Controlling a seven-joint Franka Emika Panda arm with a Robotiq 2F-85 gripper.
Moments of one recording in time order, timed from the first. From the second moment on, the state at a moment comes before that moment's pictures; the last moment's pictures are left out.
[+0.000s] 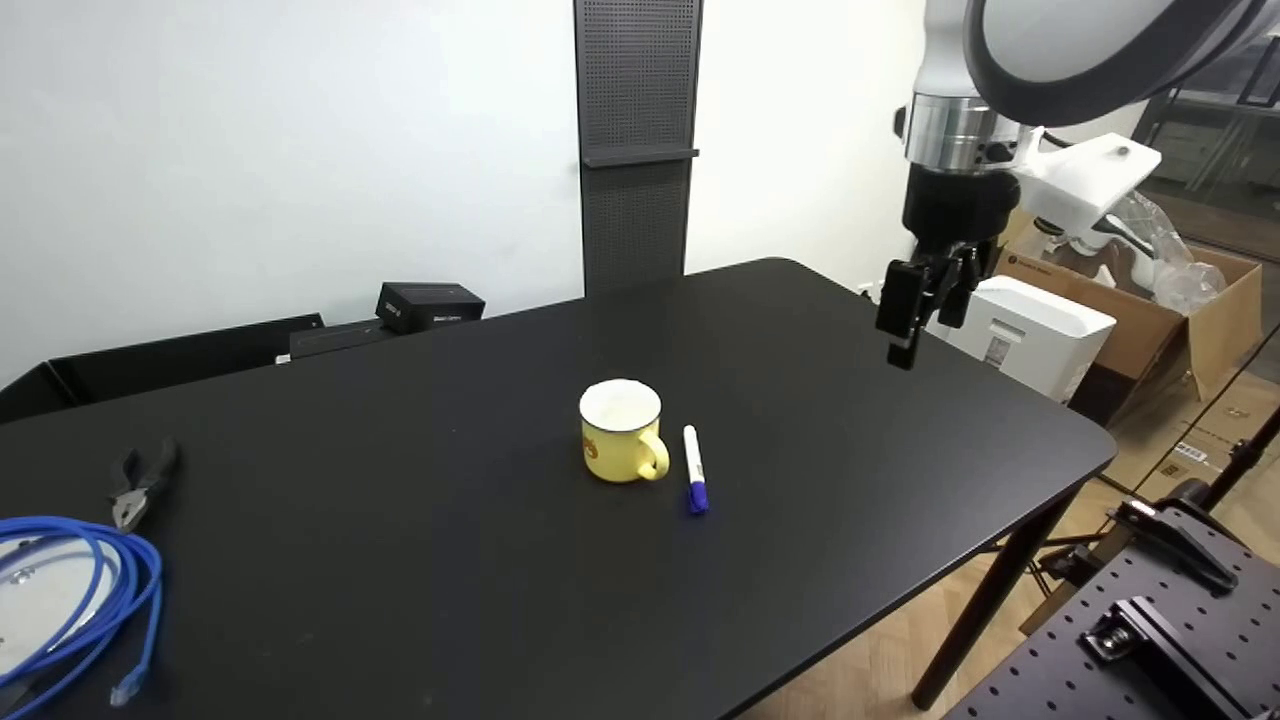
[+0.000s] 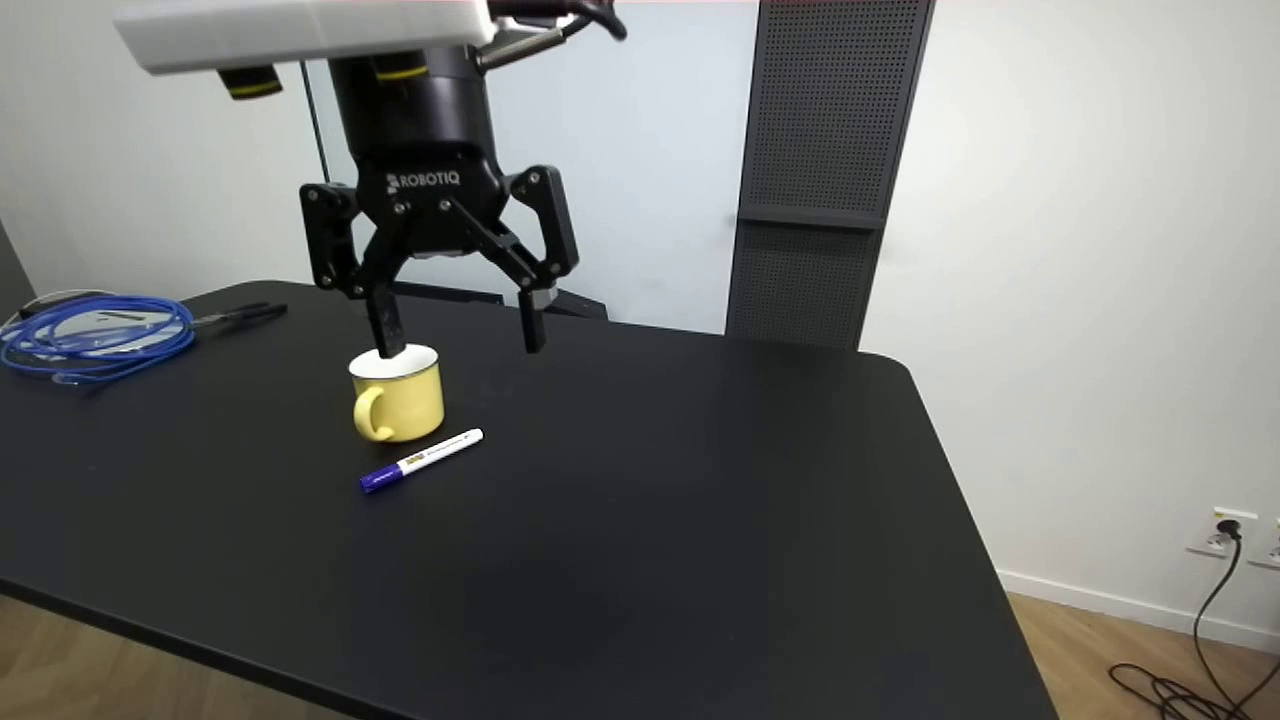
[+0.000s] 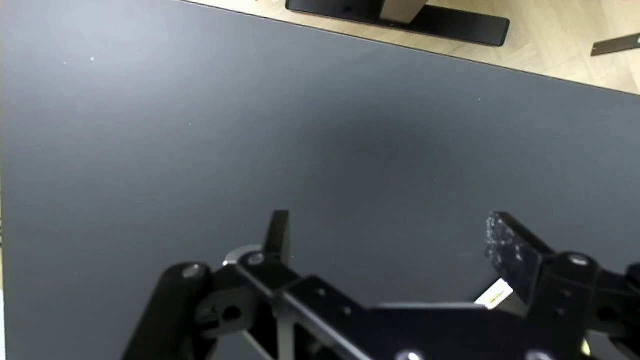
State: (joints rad) arm -0.04 -0.42 -0.07 -2.77 -0.20 2.30 -0.12
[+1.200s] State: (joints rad) arm -0.01 -0.08 0.08 -2.75 -0.10 2.74 0.44
